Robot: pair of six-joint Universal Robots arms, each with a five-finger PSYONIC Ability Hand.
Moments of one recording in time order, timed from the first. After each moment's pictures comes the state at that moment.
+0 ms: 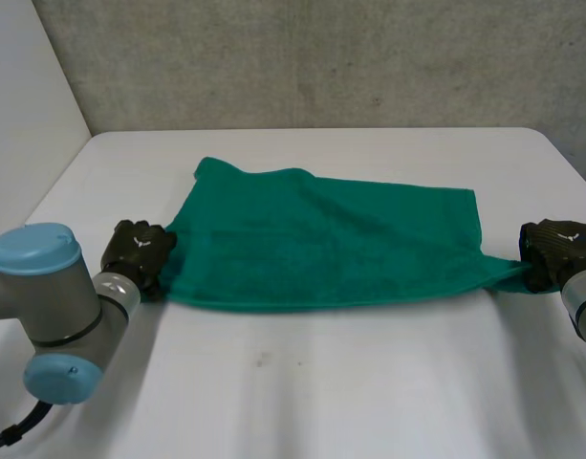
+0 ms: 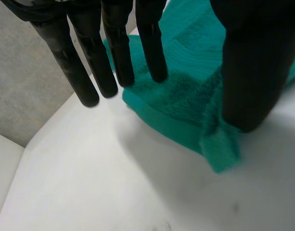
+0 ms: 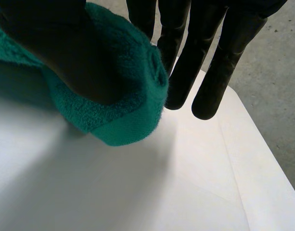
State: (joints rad) left arm 4.44 -2.14 -1.69 3.55 -1.55 3.68; right arm 1.59 -1.24 1.83 -0.27 1.49 2.84; left_hand 0.66 0.65 0.65 0.65 0.45; right_hand 0.97 1.18 1.18 1.19 0.98
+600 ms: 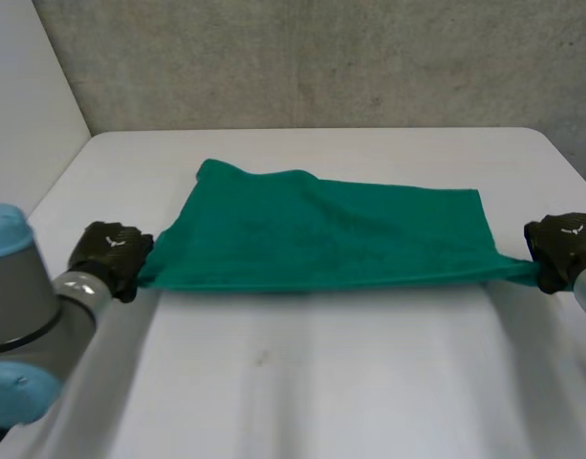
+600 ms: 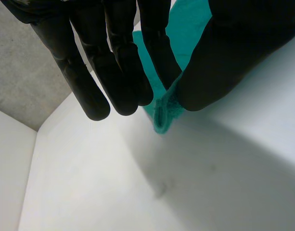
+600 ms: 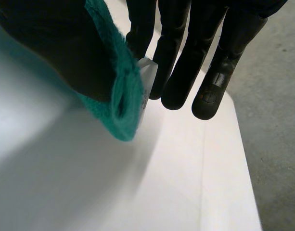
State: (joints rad) left arm 4.46 -1.88 -1.80 3.34 -1.58 3.69; right arm 1.60 -1.34 1.80 -0.10 1.50 2.61; left_hand 1.13 1.20 1.19 1.19 0.96; right_hand 0.97 1.18 1.18 1.19 0.98
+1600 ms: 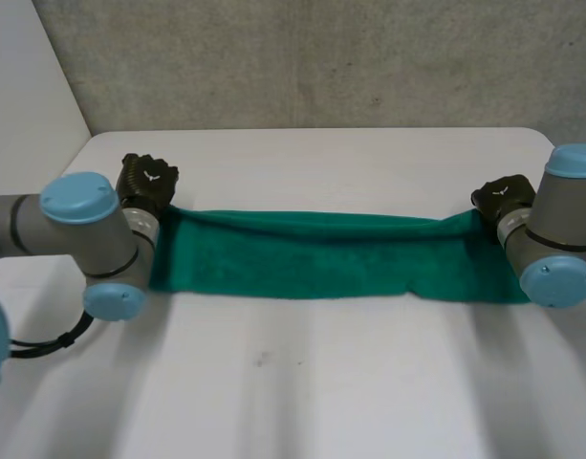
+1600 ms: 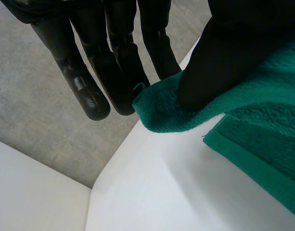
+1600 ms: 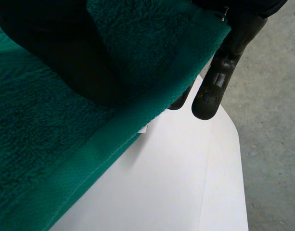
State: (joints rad) left arm 4.39 -2.40 -1.18 3.56 -1.67 3.79; right arm 1.75 -0.71 1.04 -0.03 1.61 2.46; left_hand 1.13 1.20 1.19 1.19 0.96; right_hand 0.98 1.18 1.19 1.19 0.99
